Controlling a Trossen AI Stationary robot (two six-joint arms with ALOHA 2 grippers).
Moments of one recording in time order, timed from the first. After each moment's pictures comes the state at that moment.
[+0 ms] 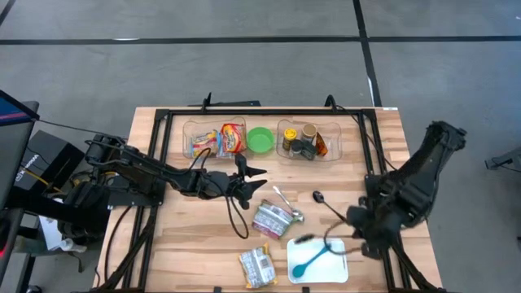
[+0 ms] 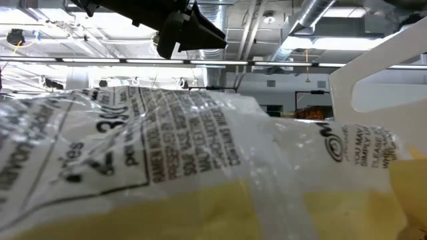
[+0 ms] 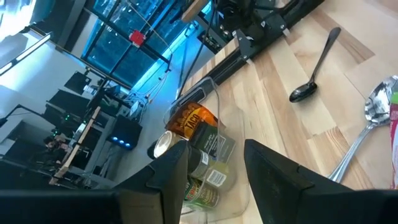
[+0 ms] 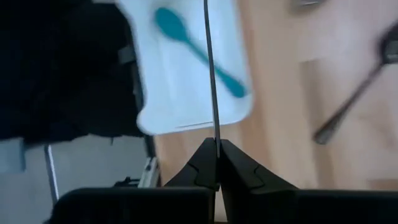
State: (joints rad) left arm -0.23 1.52 0.81 0.47 -0.58 0.72; right arm 0.89 1.21 1.16 -1.08 0.10 1.08
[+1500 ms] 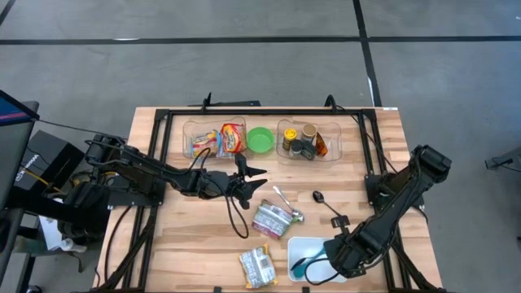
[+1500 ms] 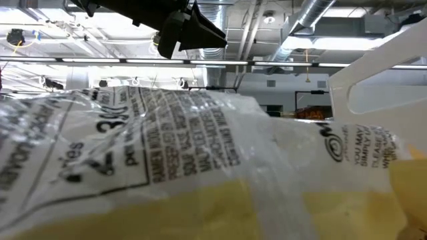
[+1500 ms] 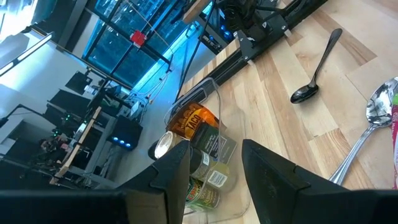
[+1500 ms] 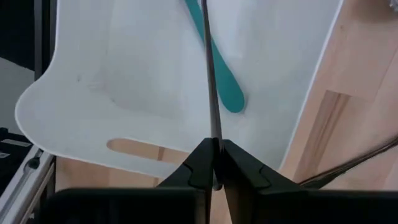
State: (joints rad) left arm -0.23 1.52 0.81 0.48 -0.58 0.72; right arm 0.85 1.64 1.16 -0.98 0.05 0.63
